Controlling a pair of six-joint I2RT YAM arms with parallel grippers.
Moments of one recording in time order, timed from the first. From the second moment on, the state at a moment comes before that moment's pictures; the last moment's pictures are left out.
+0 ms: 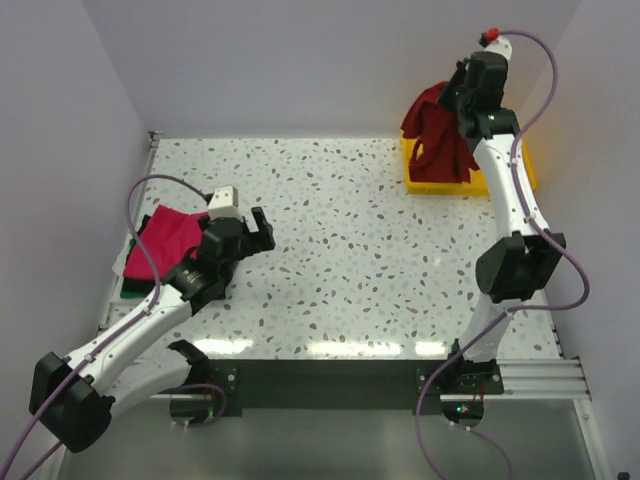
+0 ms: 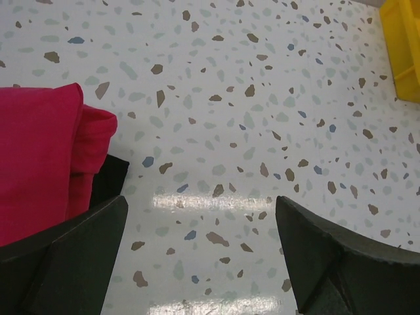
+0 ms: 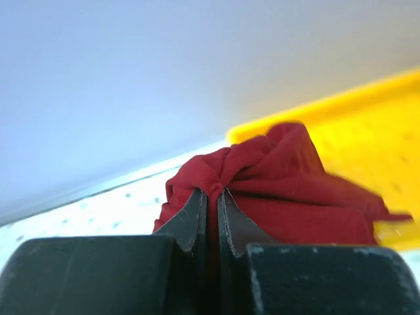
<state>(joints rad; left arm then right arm) -0.58 0.98 0.69 -0.17 -0.45 -0.50 0.04 1.90 1.99 -0.43 0.16 0.43</state>
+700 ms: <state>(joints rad) -0.58 0.73 0.65 -0.41 -0.47 -0.66 0.23 1.25 1.37 -0.49 -0.04 0.43</state>
